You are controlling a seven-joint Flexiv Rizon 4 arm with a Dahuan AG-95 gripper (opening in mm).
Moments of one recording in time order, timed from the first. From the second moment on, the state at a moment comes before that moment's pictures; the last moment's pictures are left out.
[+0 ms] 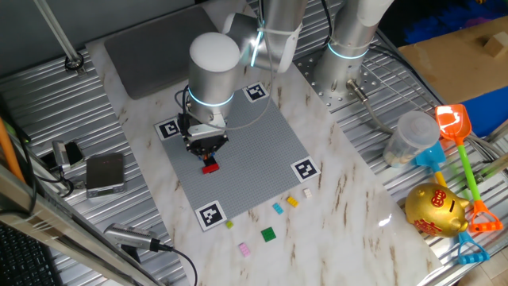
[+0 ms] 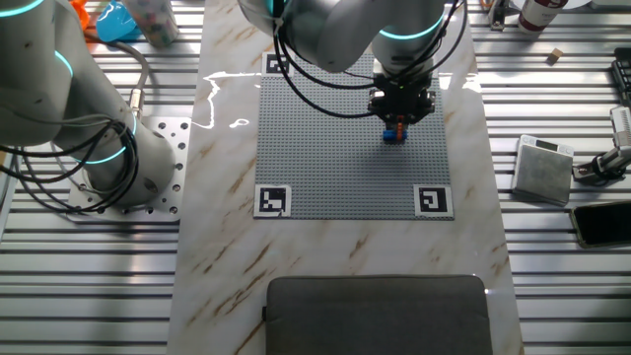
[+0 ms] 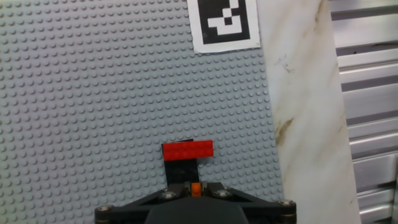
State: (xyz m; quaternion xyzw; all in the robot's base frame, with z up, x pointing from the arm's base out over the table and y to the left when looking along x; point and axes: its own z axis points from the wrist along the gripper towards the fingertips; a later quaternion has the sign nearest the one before) arm 0.525 0.081 0.028 -0.66 0.75 -0.06 0.05
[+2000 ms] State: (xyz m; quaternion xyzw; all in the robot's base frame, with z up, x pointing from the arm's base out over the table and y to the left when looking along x) arm 0.522 -0.011 0.083 -0.64 0.77 -0.04 0.05
